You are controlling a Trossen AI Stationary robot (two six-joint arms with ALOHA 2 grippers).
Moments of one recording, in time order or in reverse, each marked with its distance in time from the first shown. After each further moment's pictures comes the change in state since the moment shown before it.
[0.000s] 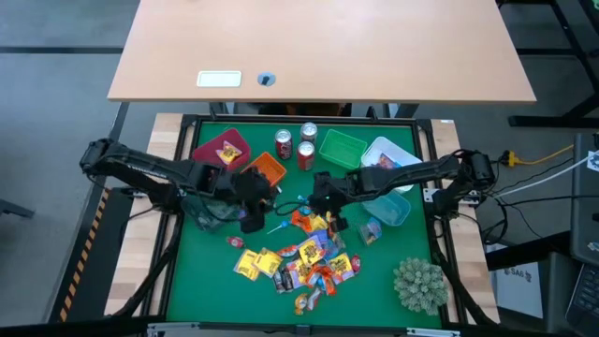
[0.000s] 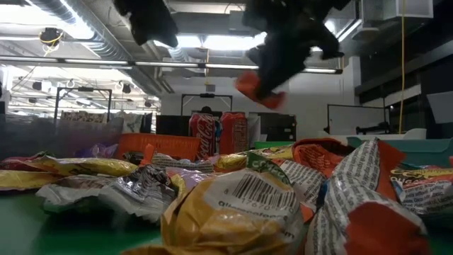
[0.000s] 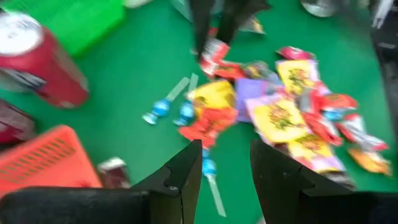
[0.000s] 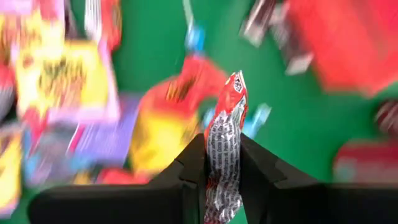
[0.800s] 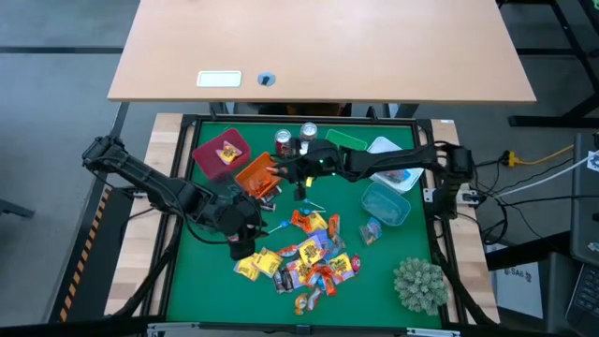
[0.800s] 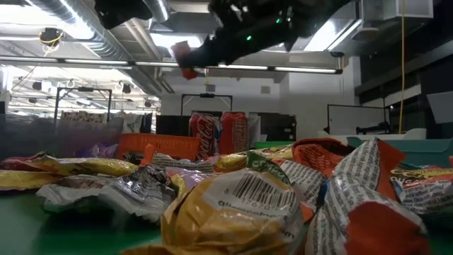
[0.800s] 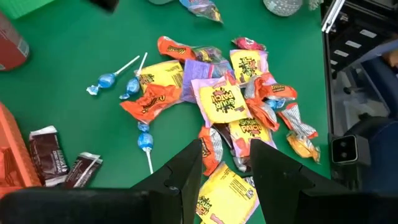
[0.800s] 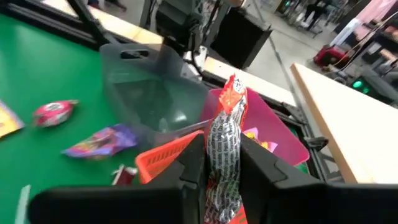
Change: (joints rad) left arm -0.242 0.001 -0.001 0.004 -0.115 -0.272; right arm -0.207 0.161 -0.001 0.845 -0.134 -0.101
